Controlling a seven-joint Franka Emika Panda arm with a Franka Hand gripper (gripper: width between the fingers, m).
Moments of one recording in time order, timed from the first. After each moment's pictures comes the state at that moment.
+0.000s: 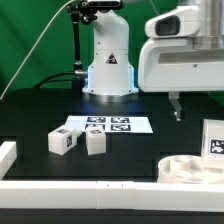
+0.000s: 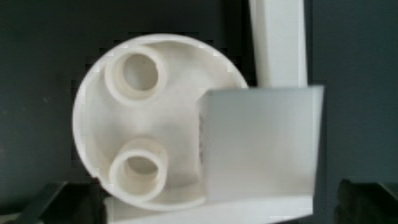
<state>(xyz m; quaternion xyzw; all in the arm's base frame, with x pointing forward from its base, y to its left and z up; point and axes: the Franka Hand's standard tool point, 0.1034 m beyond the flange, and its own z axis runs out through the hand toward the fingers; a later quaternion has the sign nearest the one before) 0.620 0.110 0.101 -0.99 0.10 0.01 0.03</state>
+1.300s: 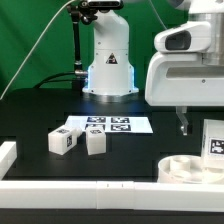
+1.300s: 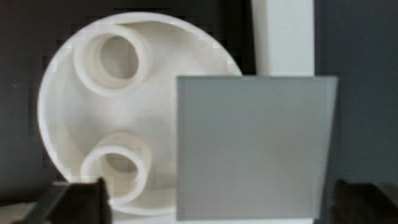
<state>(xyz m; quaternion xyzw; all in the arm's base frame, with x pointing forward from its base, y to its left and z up) 0.633 0.112 0.086 -1.00 0.09 0.00 0.03</state>
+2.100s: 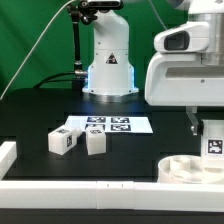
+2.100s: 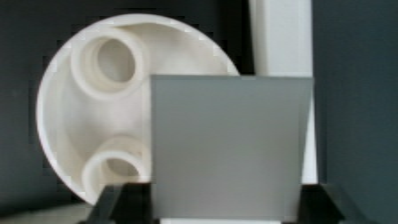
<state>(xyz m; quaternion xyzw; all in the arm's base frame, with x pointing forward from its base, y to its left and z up) 0.633 0.113 0.085 -0.98 0.17 0.00 0.04</state>
